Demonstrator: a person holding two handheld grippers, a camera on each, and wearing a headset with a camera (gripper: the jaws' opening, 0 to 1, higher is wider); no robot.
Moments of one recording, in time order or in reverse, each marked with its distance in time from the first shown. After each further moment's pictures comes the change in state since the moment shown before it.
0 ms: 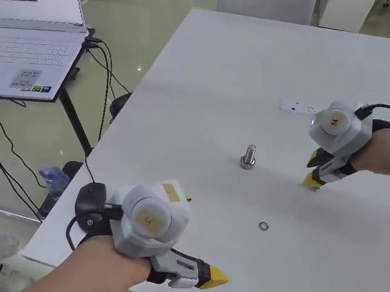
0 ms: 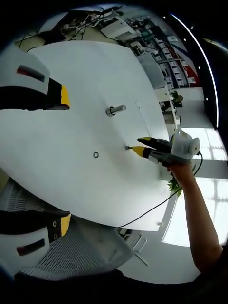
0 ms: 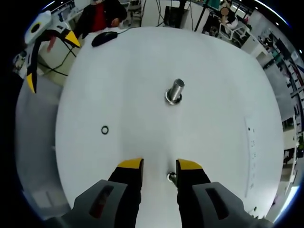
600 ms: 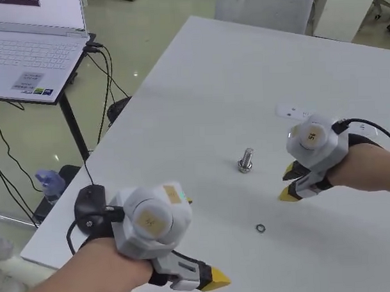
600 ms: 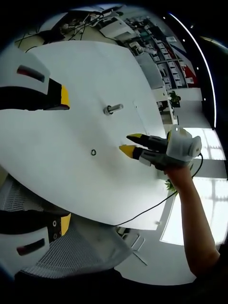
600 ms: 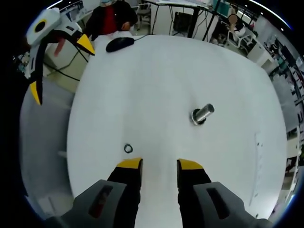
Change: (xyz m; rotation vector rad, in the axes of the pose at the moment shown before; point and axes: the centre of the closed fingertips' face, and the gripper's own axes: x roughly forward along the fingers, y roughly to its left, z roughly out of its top) left arm -0.002 -0.008 0.003 0.002 -0.022 -0.002; right arm 0.004 0.048 0.034 -0.046 -0.042 0.045
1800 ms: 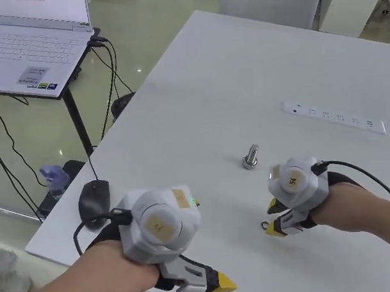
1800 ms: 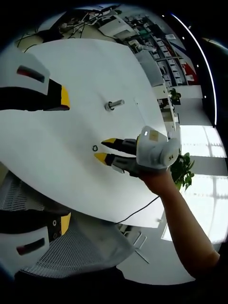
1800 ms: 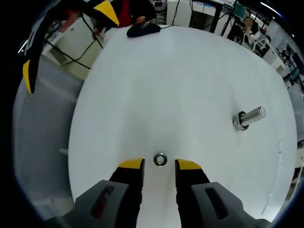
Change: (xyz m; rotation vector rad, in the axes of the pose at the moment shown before) left arm 0.002 -0.008 -0.004 0.010 0.008 -0.019; right arm 0.066 0.049 -0.011 -0.067 0.010 0.082
